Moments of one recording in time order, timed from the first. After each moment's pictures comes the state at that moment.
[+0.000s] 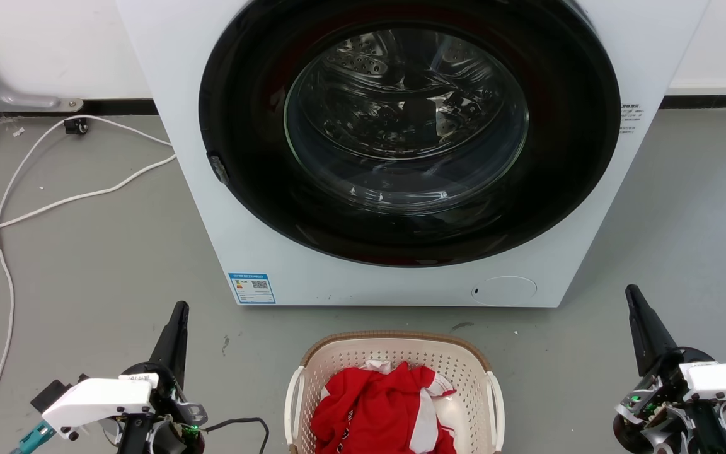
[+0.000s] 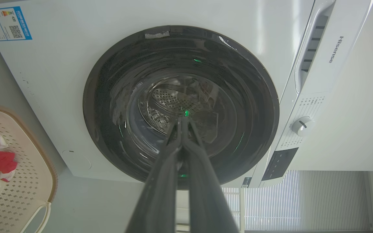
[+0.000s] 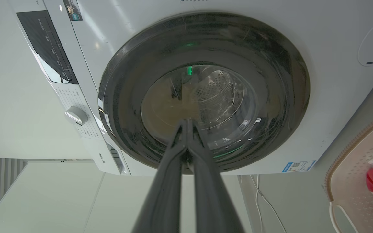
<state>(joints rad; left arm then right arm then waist) -0.10 0.05 0.11 0.25 -1.61 -0.13 0.11 -0.10 -0.05 -0.11 0.25 1.61 0.13 0.11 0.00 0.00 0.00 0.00</state>
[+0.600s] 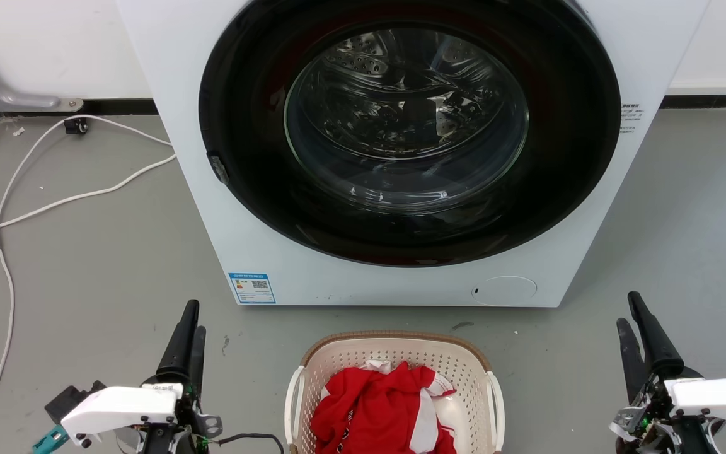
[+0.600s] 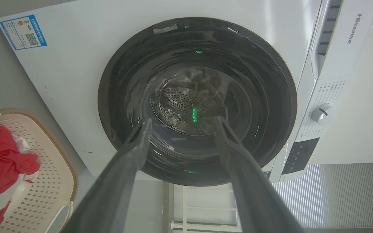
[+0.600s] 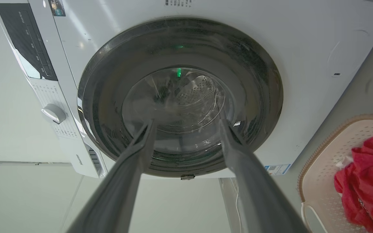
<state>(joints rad) -0.07 0.05 0.06 0.24 -1.54 -0.13 0.05 -0.07 -0.05 -0.09 0.26 1.54 0.13 0.05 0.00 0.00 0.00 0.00</state>
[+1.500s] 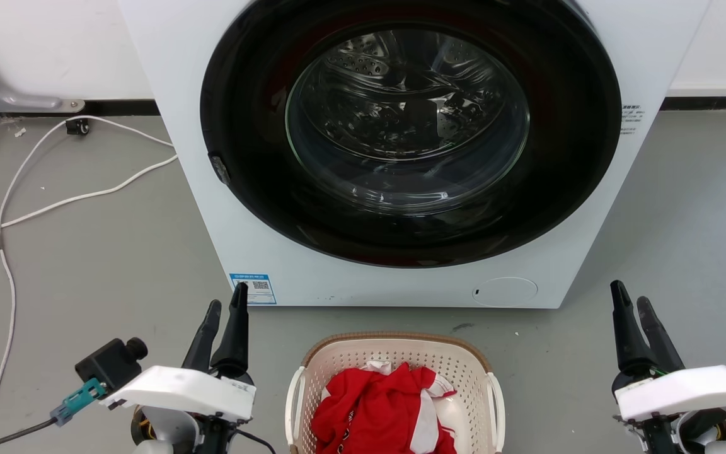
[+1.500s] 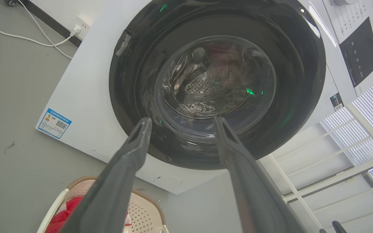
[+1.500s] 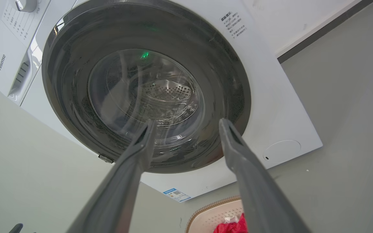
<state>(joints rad) -0.07 0.05 -0.07 0.14 -0.88 -0.10 -0.06 -0.04 -0.05 -0.05 0.13 0.78 0.13 -0.05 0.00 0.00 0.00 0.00</state>
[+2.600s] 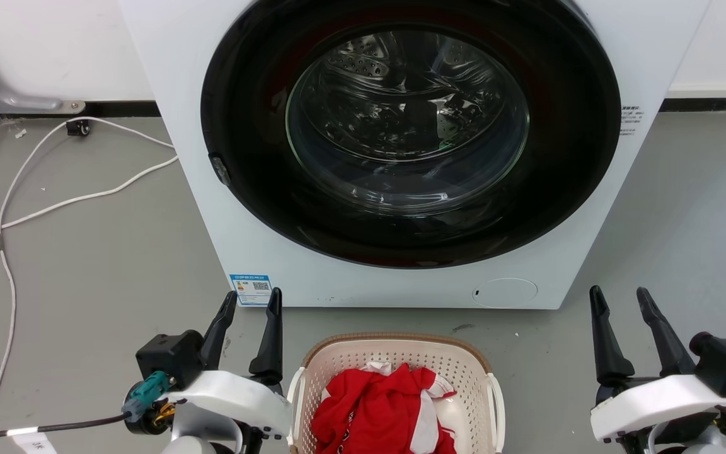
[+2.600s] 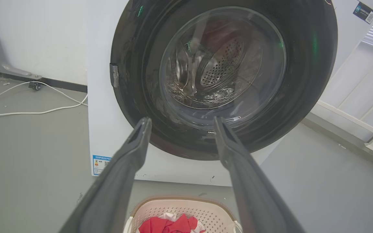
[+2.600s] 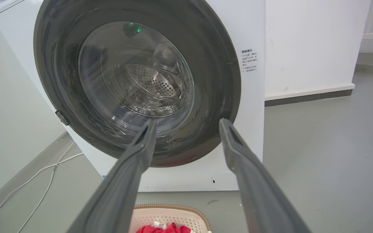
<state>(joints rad) -0.09 0.12 -0.23 0.14 -0.46 0.00 -0.15 -0.01 -0.05 -0.02 0.07 0.27 0.13 -0.12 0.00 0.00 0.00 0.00</state>
